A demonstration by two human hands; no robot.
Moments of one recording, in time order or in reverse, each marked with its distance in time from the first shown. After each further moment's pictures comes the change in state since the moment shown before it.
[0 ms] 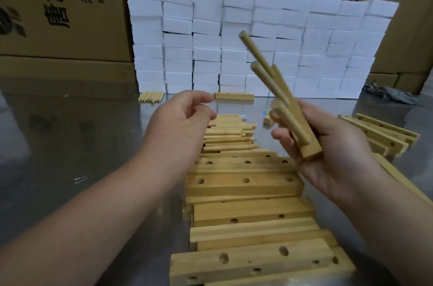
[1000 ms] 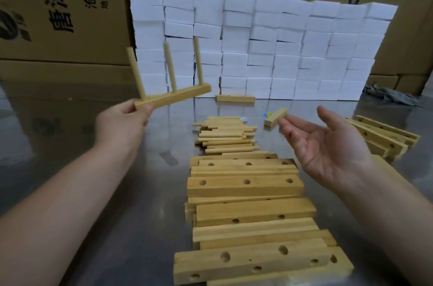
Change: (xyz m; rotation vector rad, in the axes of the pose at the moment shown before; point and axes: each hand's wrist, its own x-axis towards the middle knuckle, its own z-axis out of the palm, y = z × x) left_hand 0.054 -0.073 -0.050 -0.069 0.422 -0.217; right_hand 0.021 -0.005 -0.026 0.227 0.062 0.199
